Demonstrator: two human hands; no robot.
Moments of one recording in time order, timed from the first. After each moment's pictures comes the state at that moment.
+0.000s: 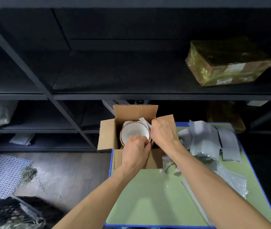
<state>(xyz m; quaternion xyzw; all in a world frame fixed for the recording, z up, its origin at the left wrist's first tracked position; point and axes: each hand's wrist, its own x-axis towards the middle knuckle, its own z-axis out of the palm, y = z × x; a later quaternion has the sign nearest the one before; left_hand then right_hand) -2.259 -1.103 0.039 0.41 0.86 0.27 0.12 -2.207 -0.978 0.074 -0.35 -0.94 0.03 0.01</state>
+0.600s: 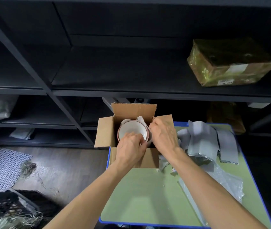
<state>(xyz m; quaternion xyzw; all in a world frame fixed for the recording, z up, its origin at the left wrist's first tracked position) -2.267 -1.103 0.042 0.41 0.87 0.24 0.12 -2.188 -0.970 0.042 -0.28 -0.96 0.04 0.08</state>
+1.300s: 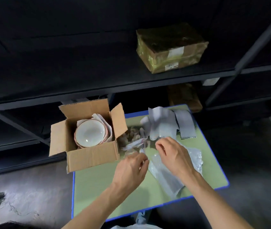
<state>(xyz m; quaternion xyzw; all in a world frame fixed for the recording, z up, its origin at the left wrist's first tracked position) -2.130 -1.097 0.028 0.59 0.75 0.25 0.17 -1.983 -0.973 0.045 -0.42 -0.88 0.18 0.11</state>
